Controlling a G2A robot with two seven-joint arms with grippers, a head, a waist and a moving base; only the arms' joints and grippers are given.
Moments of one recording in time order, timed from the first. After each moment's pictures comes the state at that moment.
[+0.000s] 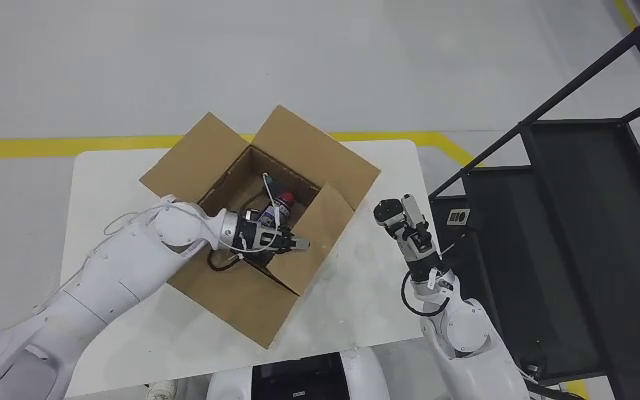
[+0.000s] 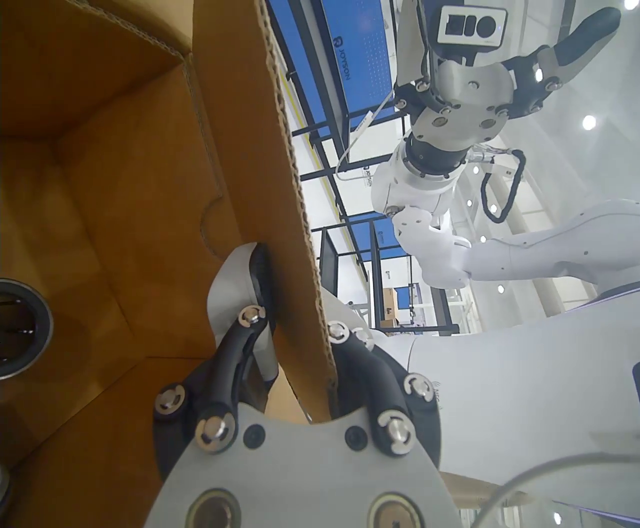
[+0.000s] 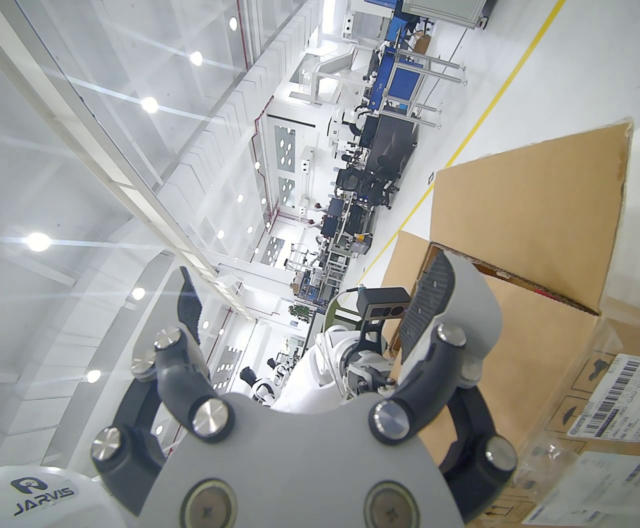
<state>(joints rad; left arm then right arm) 0.63 -1.00 -0.41 -1.29 -0.44 -0.51 -0.96 -1.83 -1.34 1.48 -1.96 0.12 -0.50 0.19</state>
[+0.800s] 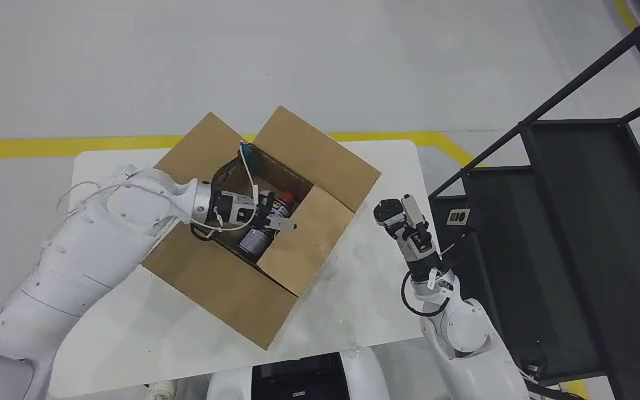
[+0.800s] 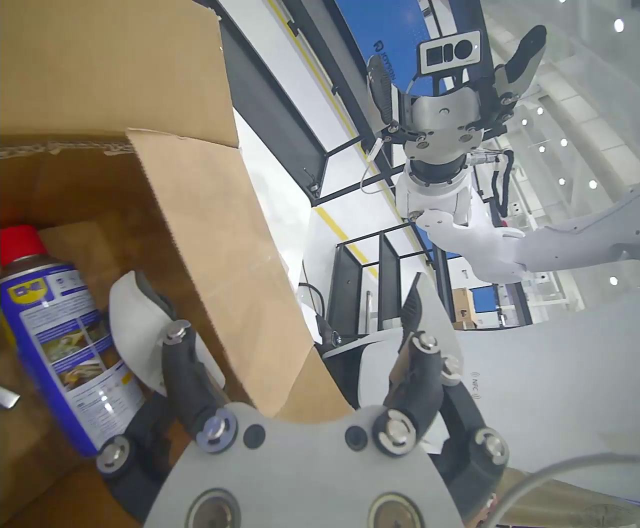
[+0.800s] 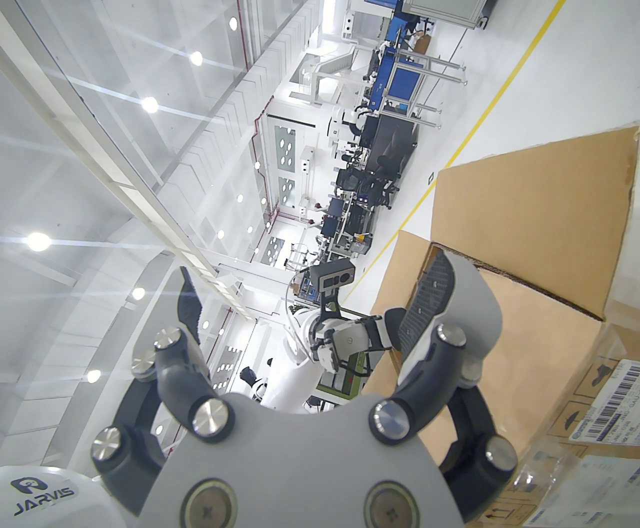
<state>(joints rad) 0.62 -0.93 -0.66 -1.39 -0.23 -0.49 -1.07 -1.83 -1.34 1.48 -1.96 0.12 -0.50 0.19</state>
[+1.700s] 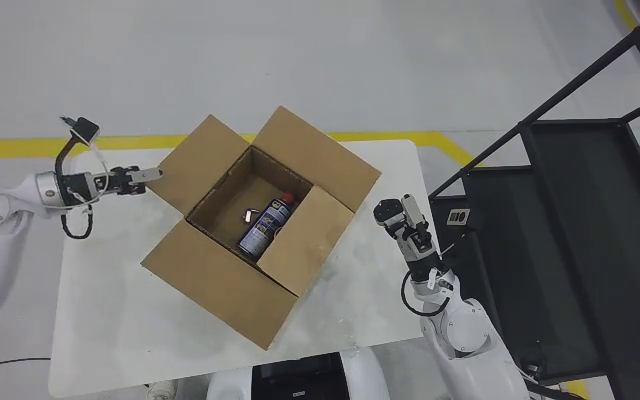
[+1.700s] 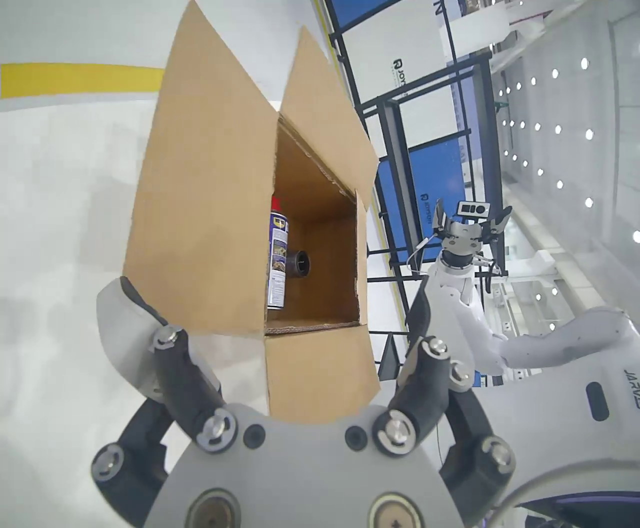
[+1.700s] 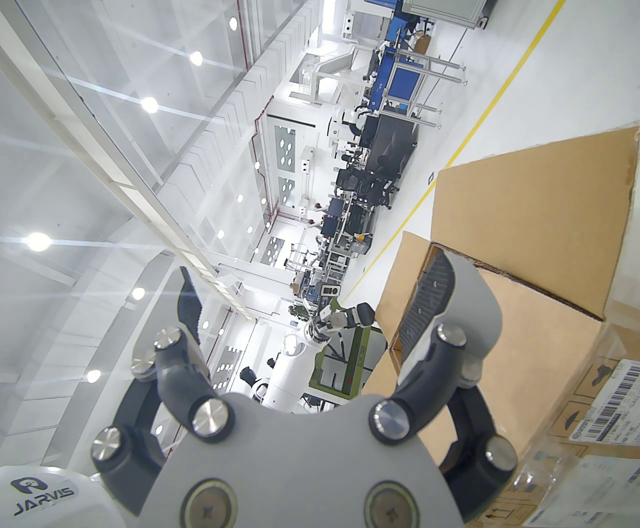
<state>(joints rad) 0.79 -0.76 -1.17 -1.11 -0.33 -0.48 -1.21 -1.83 -1.34 1.48 -1.96 0.12 -0.50 0.19</state>
